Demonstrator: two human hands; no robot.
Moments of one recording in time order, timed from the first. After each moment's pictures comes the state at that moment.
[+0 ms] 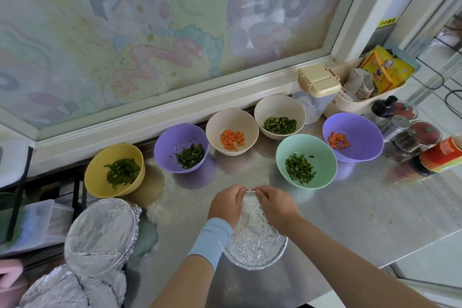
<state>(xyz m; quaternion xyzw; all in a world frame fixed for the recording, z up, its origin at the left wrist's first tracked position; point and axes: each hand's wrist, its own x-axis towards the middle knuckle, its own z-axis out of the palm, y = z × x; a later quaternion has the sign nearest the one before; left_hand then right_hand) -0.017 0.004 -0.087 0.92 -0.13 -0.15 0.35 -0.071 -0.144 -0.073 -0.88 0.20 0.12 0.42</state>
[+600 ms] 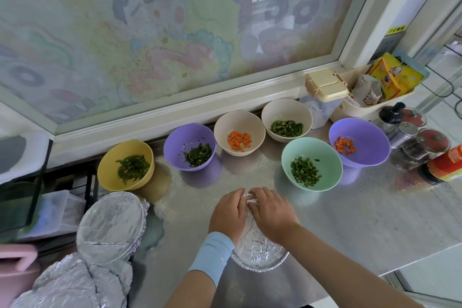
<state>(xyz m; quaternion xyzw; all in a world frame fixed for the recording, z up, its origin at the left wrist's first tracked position) -0.049 0.020 -0.086 0.93 -0.14 -0.07 0.34 -0.085 -0.124 -0.078 -0.98 0.03 0.05 0.20</state>
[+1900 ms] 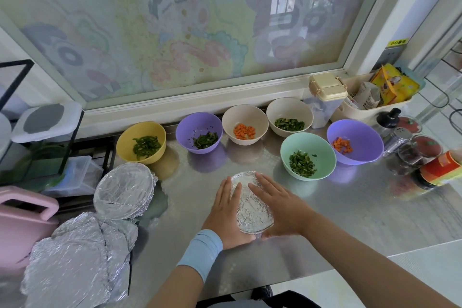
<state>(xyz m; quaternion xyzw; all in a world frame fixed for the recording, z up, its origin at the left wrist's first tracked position) -0.114 0.046 -0.081 0.94 -0.24 -0.14 0.18 -0.127 -0.168 -0.054 -0.96 -0.20 0.13 0.11</state>
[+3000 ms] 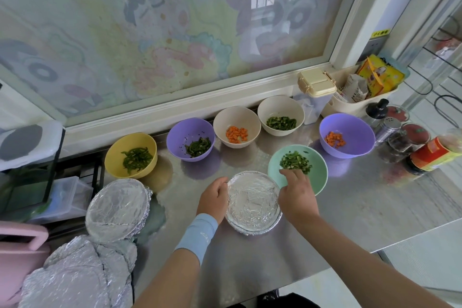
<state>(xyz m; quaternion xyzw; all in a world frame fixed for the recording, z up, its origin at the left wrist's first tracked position) -0.055 0.042 -0.051 0.87 0.03 -0.19 0.45 -0.117 -0.160 -0.051 -0.93 0.22 -0.06 0.30</state>
